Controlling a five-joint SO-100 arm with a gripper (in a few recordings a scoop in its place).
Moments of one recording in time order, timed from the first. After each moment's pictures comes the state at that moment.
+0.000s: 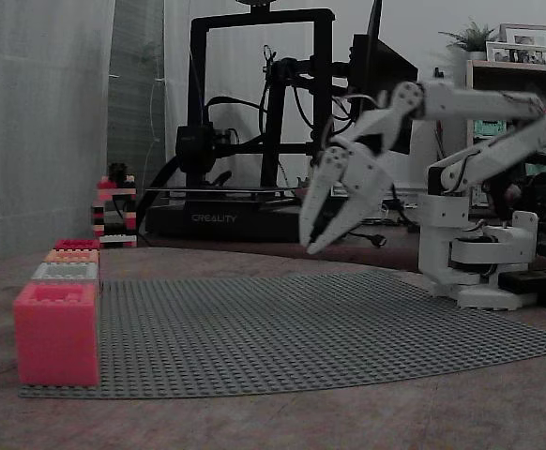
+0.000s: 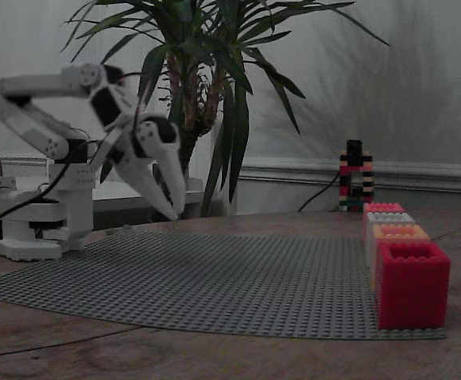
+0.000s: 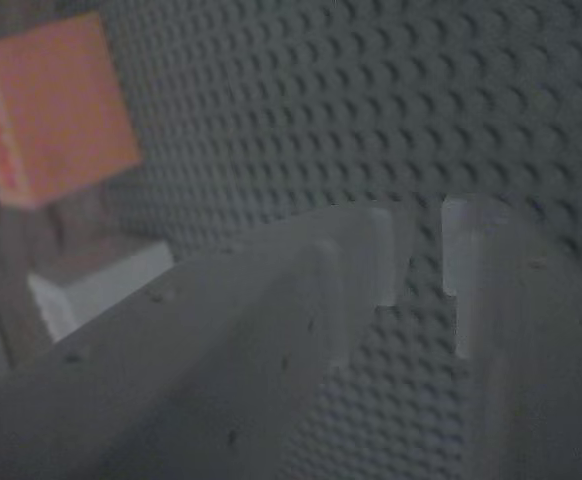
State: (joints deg) arm 2.5 156.8 153.6 61.8 -3.7
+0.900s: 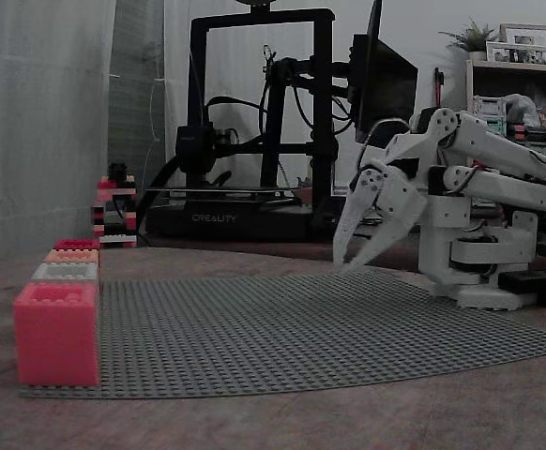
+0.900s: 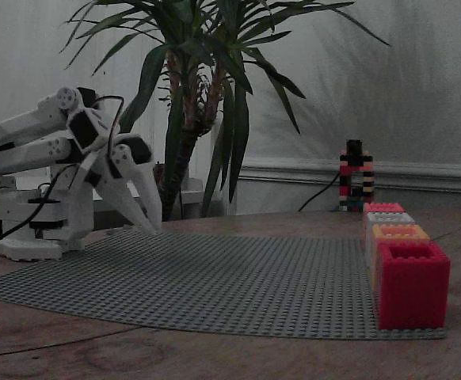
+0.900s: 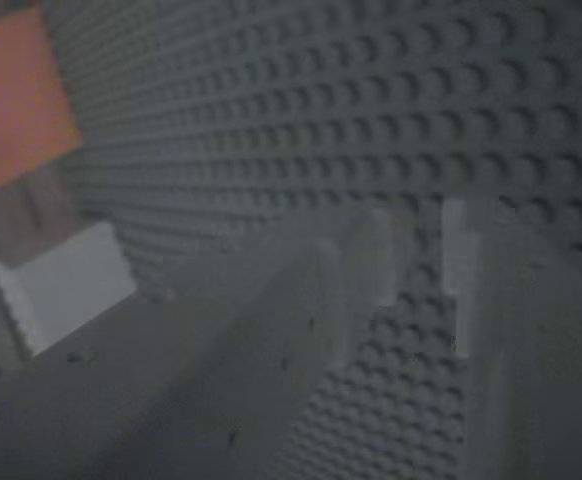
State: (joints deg) arm -0.6 184.3 166.1 77.6 1.6
